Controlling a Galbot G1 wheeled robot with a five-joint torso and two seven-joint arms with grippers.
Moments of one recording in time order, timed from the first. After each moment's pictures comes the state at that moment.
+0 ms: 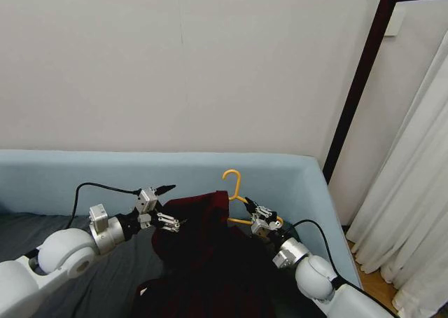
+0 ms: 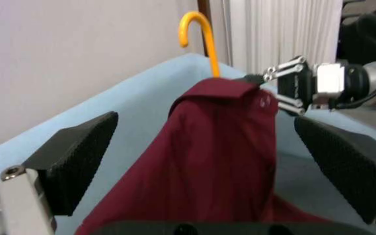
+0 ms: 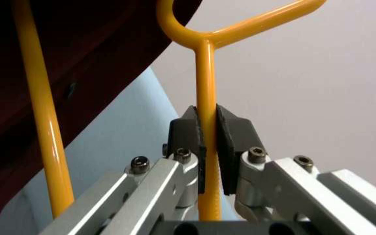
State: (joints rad) left arm 0.79 -0.36 0.00 -1.85 -0.94 -0.11 0.43; right arm -0.77 1.03 -0.14 1.55 -0.46 0.19 0.18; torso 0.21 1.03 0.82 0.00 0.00
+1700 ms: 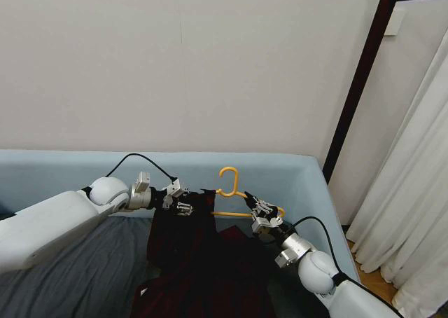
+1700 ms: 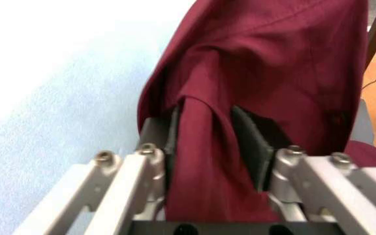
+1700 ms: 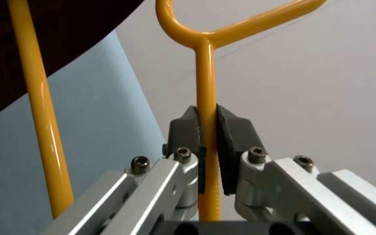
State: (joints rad) left arm -0.07 -0.64 0.83 -1.34 -0.89 -0.05 0.76; right arm -0.79 1.02 -0.09 1.55 -0.58 0.26 0.21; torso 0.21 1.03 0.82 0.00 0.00
